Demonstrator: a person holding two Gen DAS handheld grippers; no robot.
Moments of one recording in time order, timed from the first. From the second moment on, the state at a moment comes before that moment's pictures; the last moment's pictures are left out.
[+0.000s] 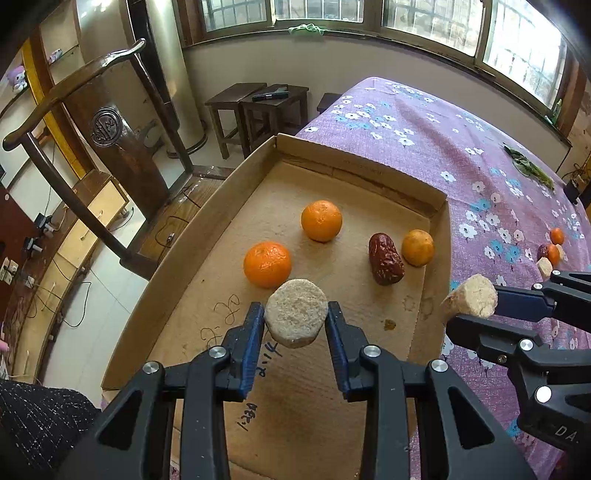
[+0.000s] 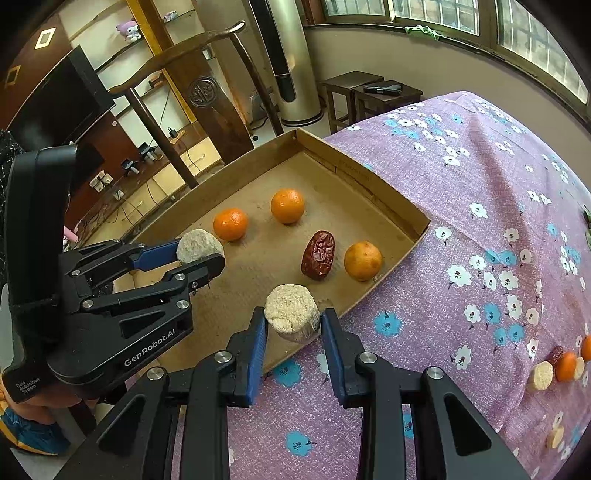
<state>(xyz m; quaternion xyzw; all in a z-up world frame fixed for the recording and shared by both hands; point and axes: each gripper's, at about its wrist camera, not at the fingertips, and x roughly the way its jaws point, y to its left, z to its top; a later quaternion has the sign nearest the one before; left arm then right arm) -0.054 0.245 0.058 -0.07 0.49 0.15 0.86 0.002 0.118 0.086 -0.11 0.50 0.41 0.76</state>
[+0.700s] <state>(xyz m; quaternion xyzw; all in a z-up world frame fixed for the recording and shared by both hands) -0.046 0.265 0.028 -0.08 0.51 0.17 0.84 0.019 0.161 0.042 -0.11 0.54 0.42 0.73</state>
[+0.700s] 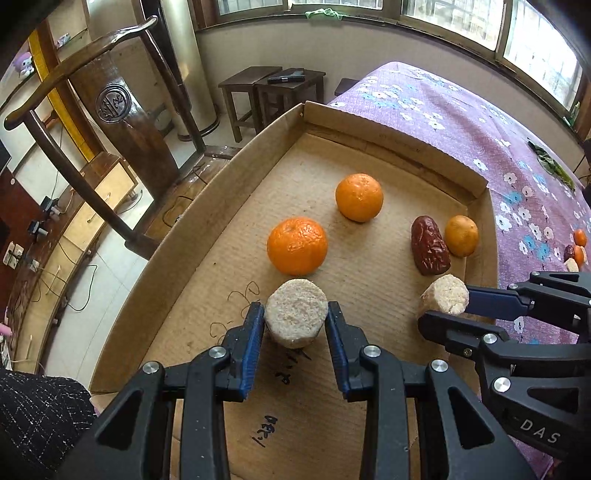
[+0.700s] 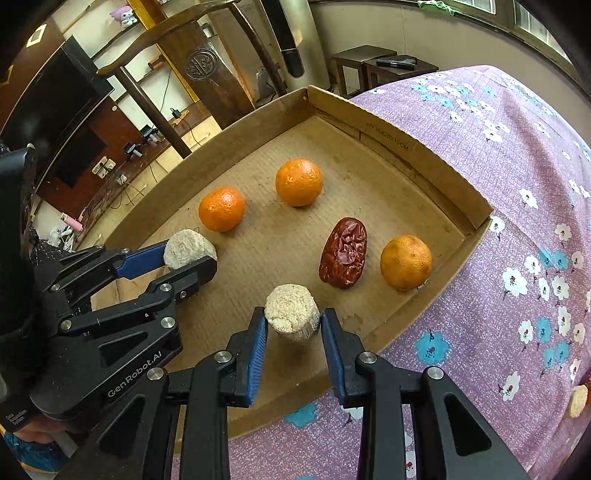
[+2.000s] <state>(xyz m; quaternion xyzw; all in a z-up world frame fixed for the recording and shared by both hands) 0.017 0.105 0.070 -0.01 0.48 0.02 0.88 0.042 -0.063 0.080 0.03 0.50 0.22 0.84</state>
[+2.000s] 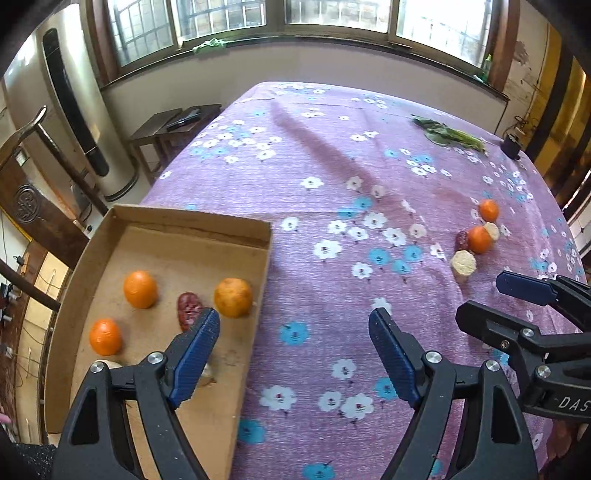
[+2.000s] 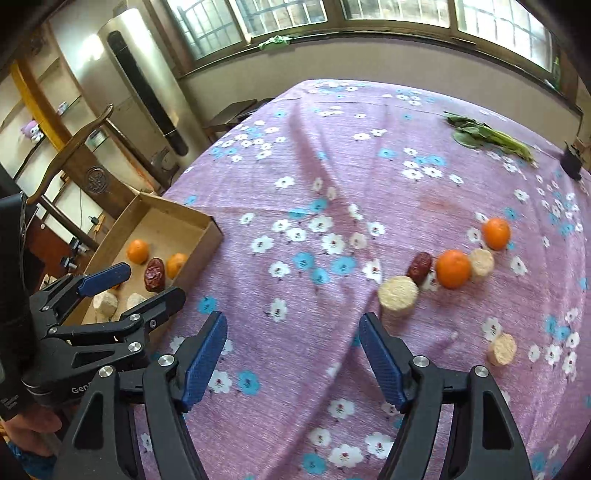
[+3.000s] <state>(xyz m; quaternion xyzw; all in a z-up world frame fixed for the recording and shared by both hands) 0.019 0.026 0.076 0.00 0.47 0.00 0.88 0.030 -0.143 0.086 0.01 0.51 0.18 0.84</state>
